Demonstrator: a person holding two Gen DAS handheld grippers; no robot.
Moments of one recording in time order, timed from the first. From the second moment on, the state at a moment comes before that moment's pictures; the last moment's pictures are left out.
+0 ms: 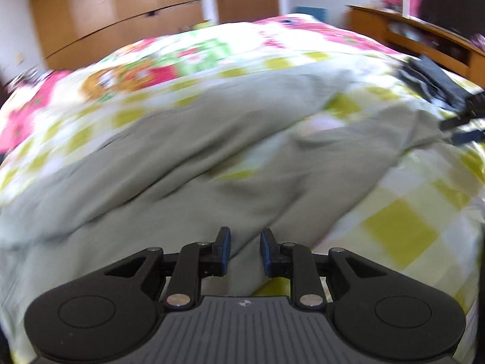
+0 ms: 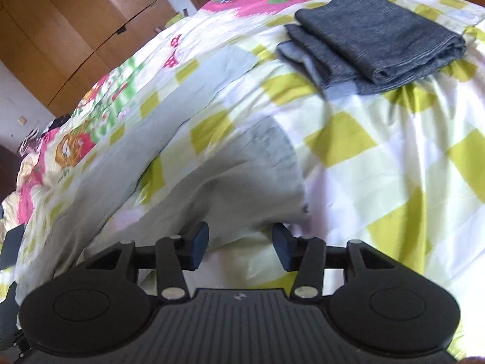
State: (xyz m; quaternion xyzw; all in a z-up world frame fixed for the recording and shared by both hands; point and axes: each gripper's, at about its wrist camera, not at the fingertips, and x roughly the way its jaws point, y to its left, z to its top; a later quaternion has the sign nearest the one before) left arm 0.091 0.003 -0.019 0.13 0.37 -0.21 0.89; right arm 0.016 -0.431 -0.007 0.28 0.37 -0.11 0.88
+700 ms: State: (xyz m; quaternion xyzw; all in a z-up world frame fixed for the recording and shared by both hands) left arm 0.094 -0.037 -0.005 0.15 0.35 -0.26 0.89; right arm 0.041 -0.484 0.076 0.20 0.30 -0.11 0.93
